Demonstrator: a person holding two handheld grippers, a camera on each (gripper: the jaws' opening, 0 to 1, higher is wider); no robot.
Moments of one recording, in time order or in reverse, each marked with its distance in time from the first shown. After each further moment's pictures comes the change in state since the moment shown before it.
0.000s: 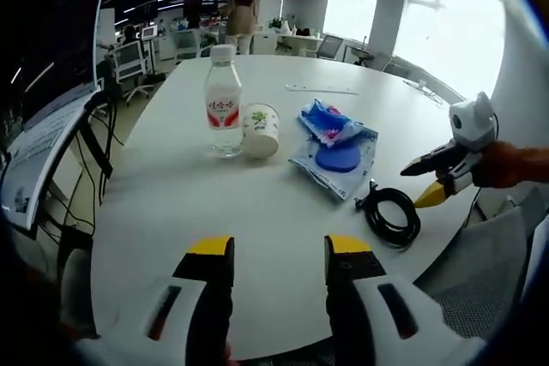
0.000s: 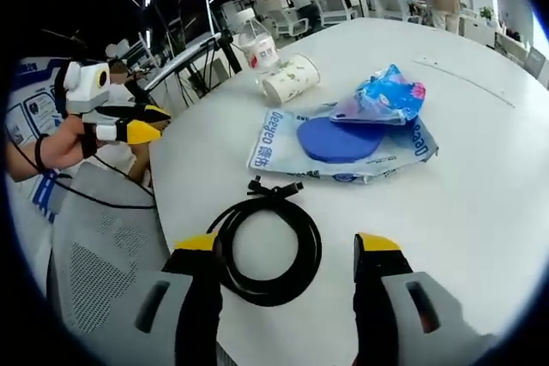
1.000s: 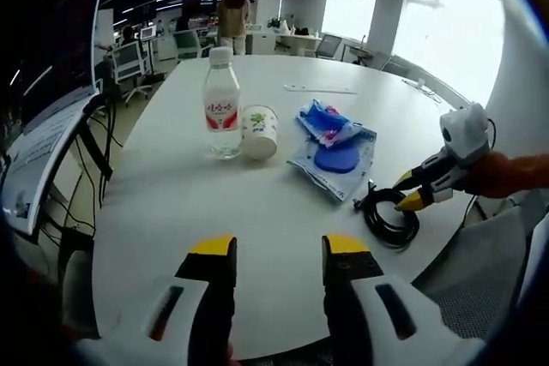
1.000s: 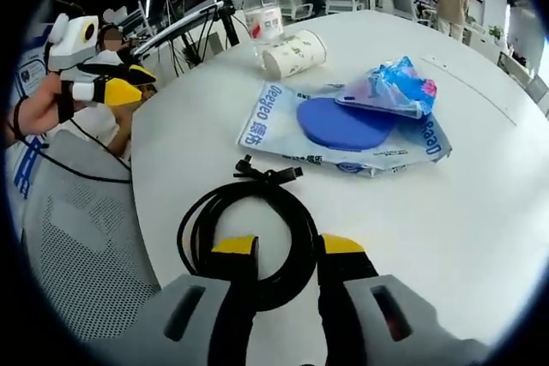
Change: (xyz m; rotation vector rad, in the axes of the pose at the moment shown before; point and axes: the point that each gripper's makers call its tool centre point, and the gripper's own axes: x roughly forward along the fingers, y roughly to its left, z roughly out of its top) left arm -0.001 -0.003 0.001 0.012 0.015 -0.008; right arm 0.019 -0.008 -0.014 -0.079 0.067 -0.105
